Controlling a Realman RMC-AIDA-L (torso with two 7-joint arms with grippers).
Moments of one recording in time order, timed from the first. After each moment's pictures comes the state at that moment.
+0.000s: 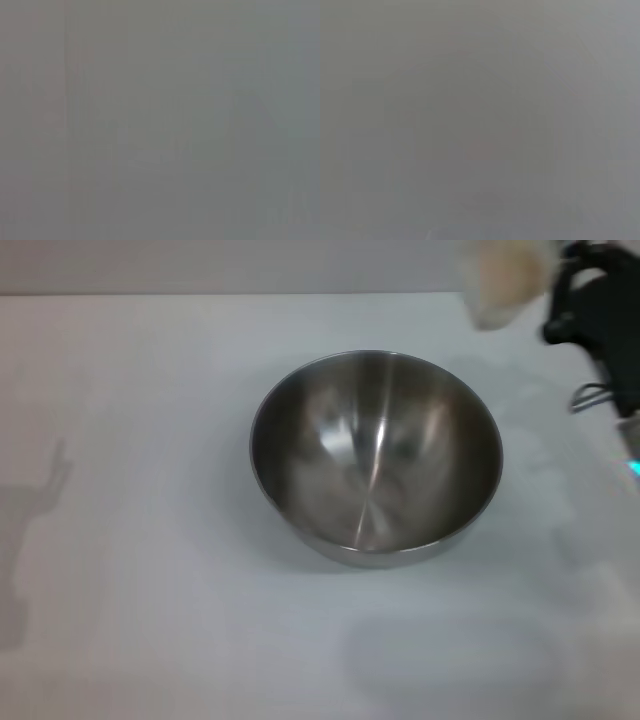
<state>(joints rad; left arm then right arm) -0.17 -2.08 -1.21 -0.25 2.69 1.37 -0.07 0.52 2.08 0.40 0.16 -1.96 -1.52 -0.15</state>
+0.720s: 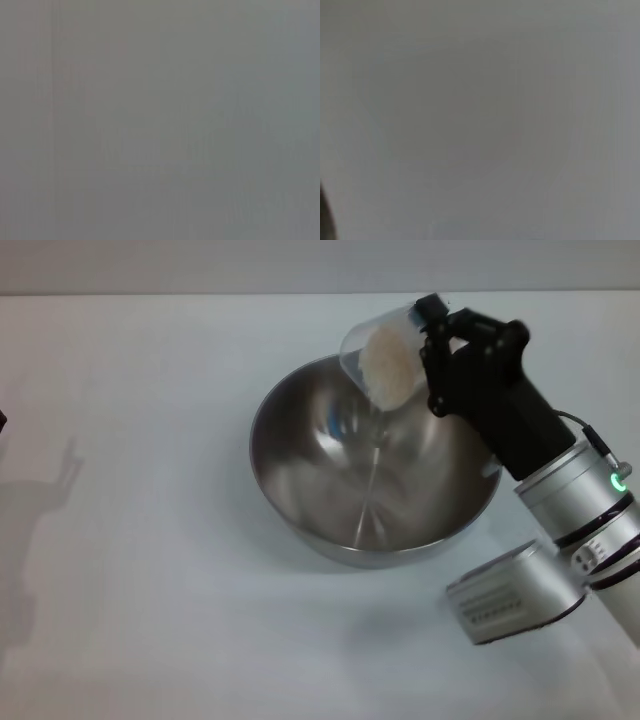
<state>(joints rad) -0.17 -2.08 -1.19 -0.26 2.69 1.37 -0.07 0.49 2.09 0.30 0.38 -2.09 -1.43 -1.32</state>
